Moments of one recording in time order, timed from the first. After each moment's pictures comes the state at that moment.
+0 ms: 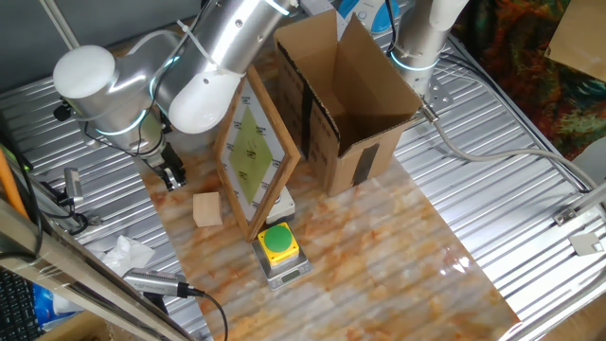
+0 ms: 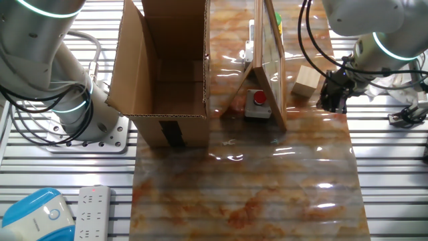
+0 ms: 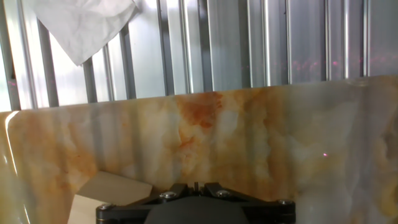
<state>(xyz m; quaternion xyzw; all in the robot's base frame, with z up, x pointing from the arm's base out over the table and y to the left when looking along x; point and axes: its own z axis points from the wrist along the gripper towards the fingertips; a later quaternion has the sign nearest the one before) 0.653 0.013 0.046 -0.03 -1.00 -0.01 0.07</state>
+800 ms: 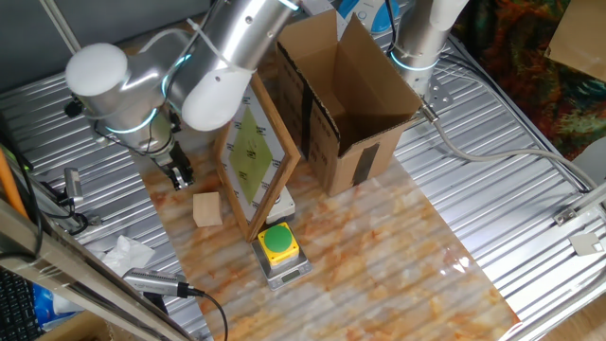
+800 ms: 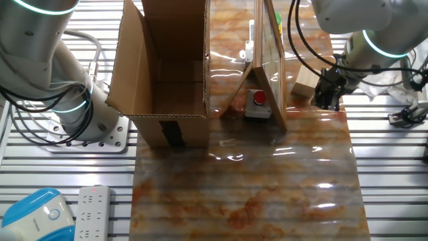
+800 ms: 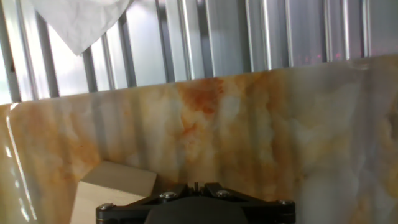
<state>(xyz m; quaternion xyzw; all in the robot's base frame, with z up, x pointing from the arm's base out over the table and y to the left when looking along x) 0.639 0.025 0.045 -0.05 -1.00 -0.01 0.07</state>
